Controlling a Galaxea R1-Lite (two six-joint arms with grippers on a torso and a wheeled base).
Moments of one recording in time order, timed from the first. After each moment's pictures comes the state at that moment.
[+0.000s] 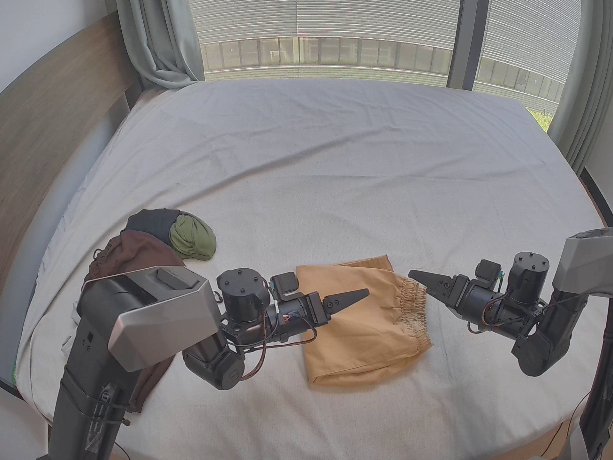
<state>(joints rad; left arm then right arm) -0.54 2.57 -1.04 -1.50 -0.62 -0.86 0.24 2.18 -0.44 -1.54 0.47 0.75</state>
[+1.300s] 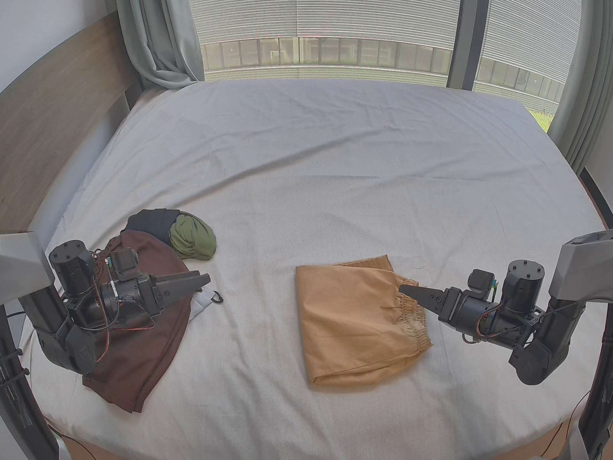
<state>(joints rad) 0.01 2.08 -0.45 -1.55 -1.01 -0.41 0.29 2.17 -0.39 -1.54 0.47 0.72</state>
